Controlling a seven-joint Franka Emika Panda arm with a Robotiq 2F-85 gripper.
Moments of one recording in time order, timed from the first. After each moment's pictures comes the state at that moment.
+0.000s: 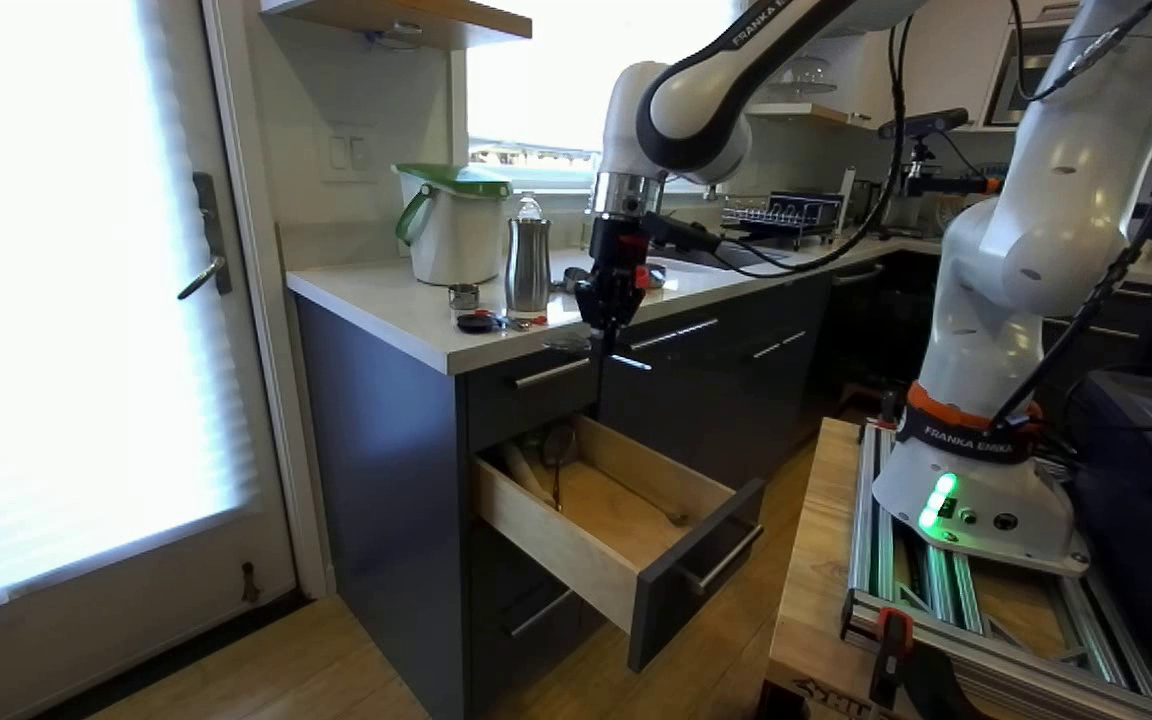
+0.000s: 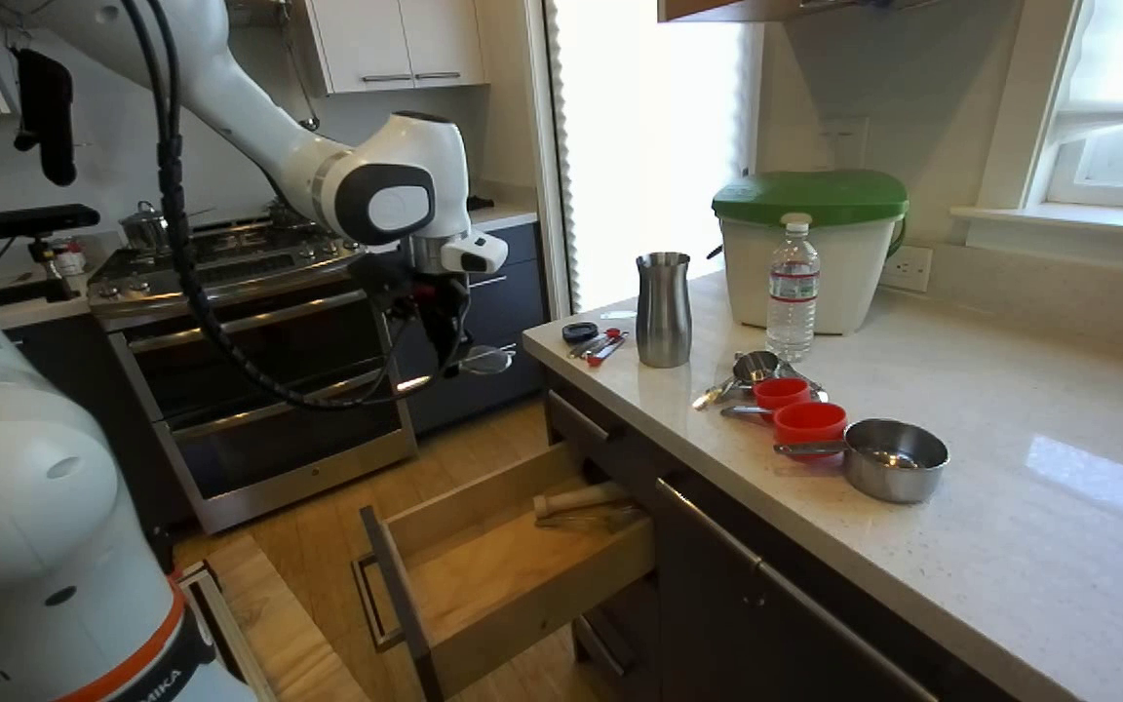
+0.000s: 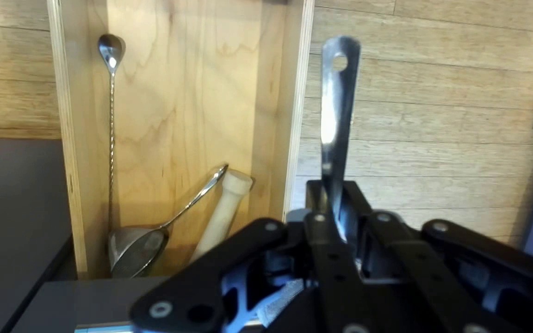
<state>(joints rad) 0.16 -0.19 0.10 -2.57 0.28 2.44 0.21</state>
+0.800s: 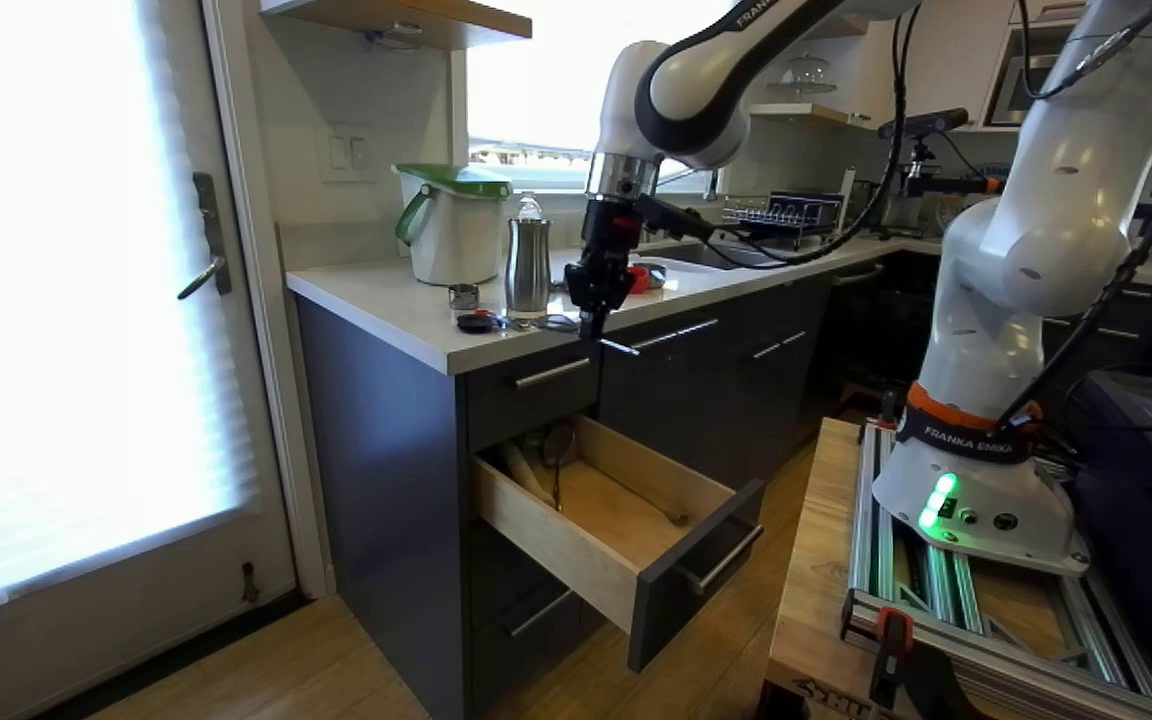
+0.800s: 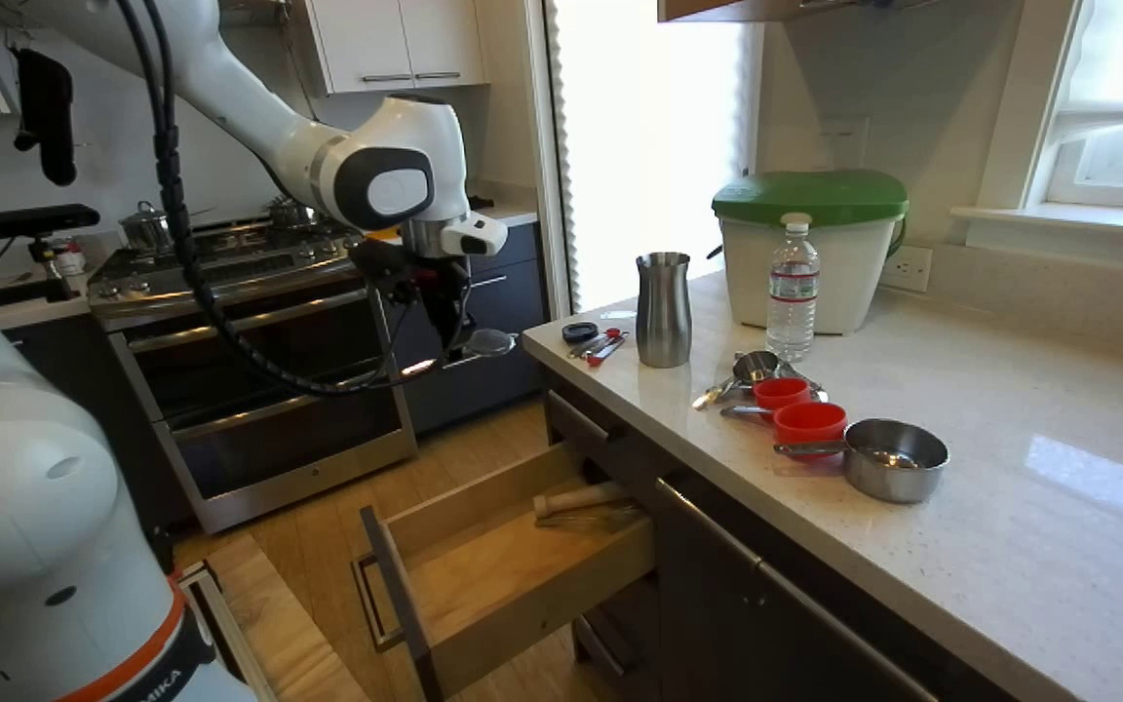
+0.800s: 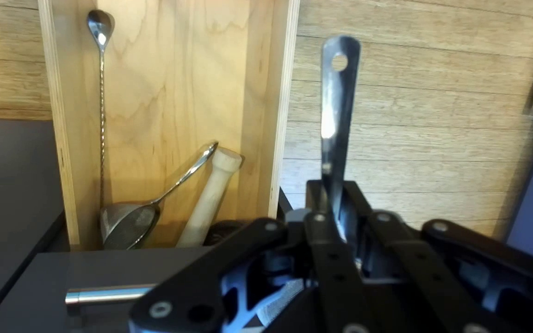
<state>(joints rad) 0.16 -0.21 0.11 -2.54 0.27 2.43 0.22</state>
